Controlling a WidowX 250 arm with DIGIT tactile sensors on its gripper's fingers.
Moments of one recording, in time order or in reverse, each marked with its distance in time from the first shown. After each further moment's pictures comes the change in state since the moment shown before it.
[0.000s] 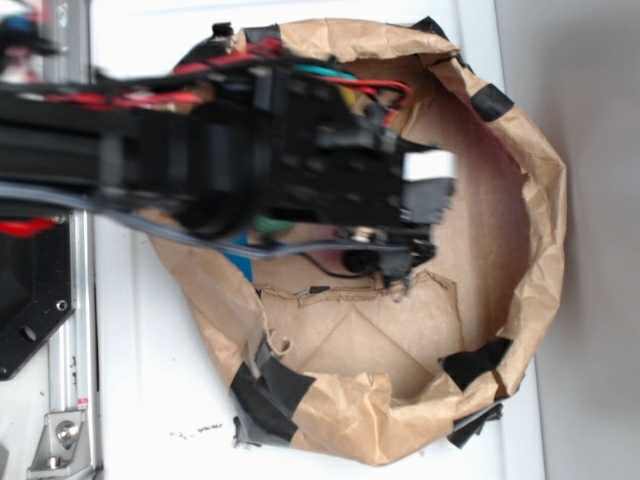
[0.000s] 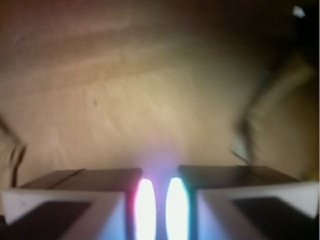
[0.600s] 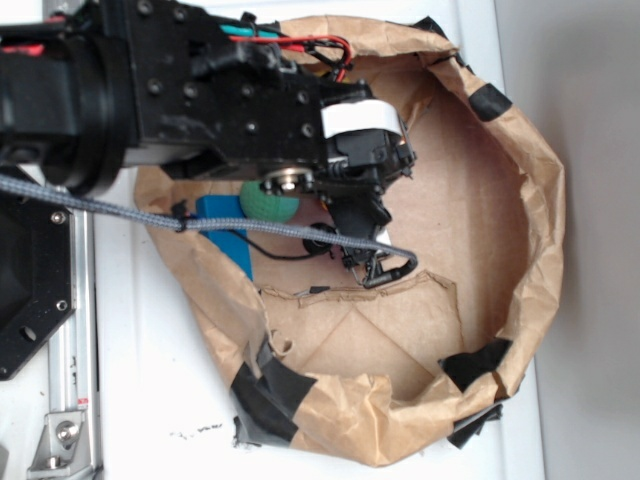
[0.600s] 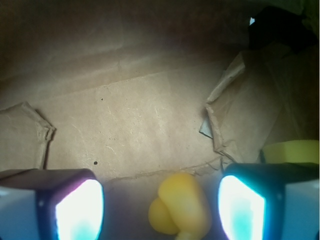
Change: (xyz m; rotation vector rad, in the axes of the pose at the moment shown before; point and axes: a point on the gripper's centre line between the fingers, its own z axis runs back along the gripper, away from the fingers) arm -0.010 0.010 0.015 -0.073 -0.016 0.004
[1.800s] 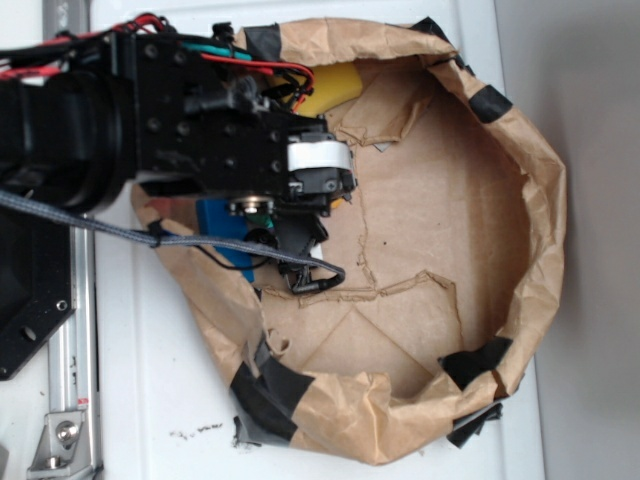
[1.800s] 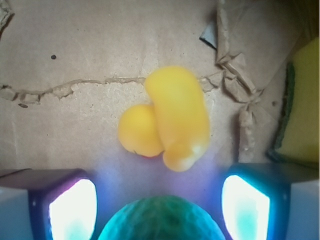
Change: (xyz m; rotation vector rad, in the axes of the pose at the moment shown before) arm -0.043 0.013 -0.022 0.069 0.136 -0.130
